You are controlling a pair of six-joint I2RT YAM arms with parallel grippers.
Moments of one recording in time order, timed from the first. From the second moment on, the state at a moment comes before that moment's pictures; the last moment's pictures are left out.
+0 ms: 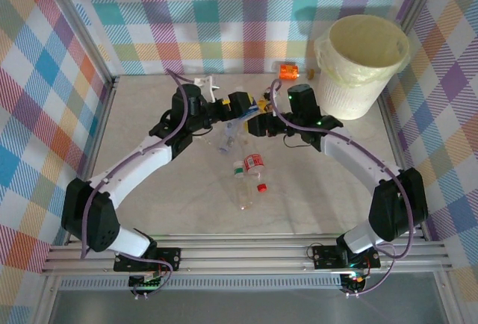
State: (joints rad) left arm -0.53 1.41 1.18 0.01 0.29 -0.72; right arm 0.48 1.50 1.20 -0.31 -0.55 0.31
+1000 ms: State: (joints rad) left arm -0.51 1.02 0.86 -0.32 -0.41 -0.69; right arm 0.18 1.56 1.61 -0.43 -0.08 0.13
